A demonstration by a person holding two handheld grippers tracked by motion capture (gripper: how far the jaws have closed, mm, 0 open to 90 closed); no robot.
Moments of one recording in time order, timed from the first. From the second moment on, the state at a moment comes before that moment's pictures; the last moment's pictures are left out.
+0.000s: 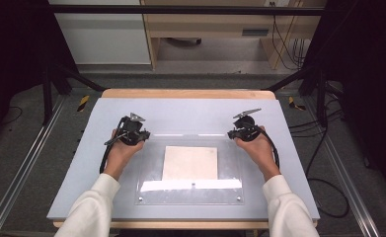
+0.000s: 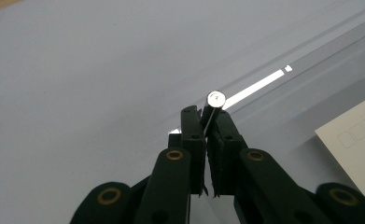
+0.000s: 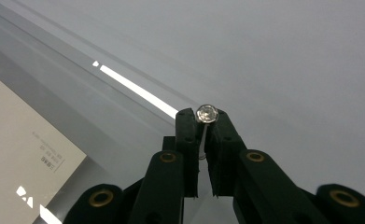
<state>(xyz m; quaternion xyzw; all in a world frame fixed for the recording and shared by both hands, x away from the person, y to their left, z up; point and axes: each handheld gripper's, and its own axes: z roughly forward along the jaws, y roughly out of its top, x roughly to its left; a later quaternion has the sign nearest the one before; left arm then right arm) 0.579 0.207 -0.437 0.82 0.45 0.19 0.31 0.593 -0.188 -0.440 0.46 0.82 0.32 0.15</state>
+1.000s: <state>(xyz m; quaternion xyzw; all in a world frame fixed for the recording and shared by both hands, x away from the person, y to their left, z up) 0.580 0.207 -0.451 0.81 0.45 0.19 0.32 0.590 -0.187 -0.457 0.47 0.81 0.32 0.14</state>
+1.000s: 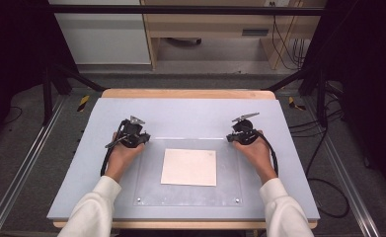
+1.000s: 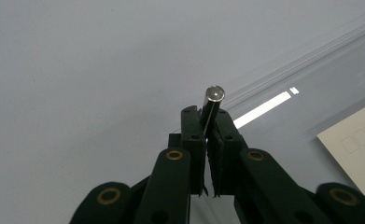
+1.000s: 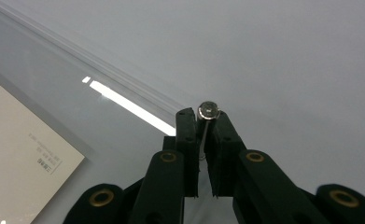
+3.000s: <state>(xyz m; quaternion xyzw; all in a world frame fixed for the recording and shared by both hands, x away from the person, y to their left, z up) 0.557 0.199 -0.455 0.74 0.47 0.29 0.39 0.558 -0.180 -0.454 0.46 0.75 0.38 0.28</state>
